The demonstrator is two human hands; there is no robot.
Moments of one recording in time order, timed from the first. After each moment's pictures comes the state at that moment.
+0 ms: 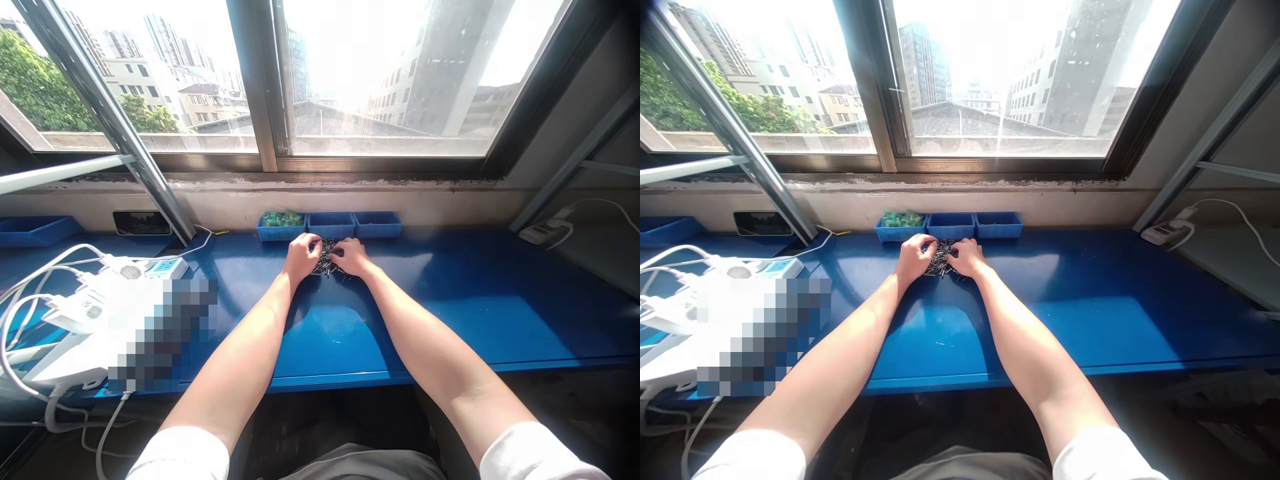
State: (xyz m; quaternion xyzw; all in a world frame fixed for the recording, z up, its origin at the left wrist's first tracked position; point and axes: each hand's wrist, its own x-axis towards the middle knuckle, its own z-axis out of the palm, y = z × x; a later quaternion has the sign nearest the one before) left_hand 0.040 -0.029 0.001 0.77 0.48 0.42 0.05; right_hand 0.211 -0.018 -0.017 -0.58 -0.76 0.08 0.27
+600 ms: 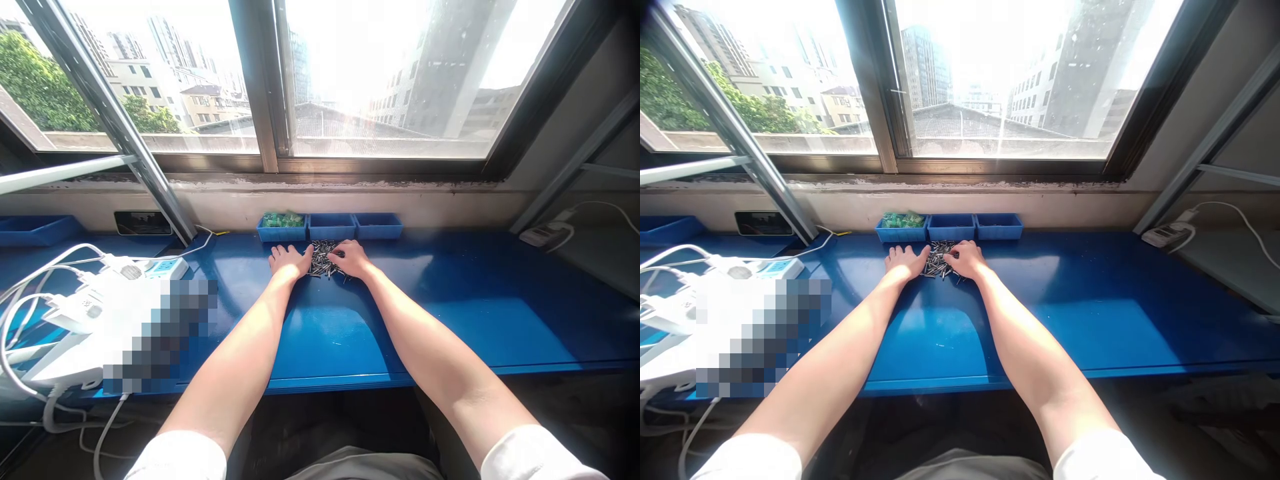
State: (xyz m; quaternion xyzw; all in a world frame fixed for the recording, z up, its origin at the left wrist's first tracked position) left_hand 0.025 -0.013 -0.013 0.61 0.76 0.22 0.09; right_hand 0.212 -0.020 -0.015 -0.55 -0.77 0.10 0.29
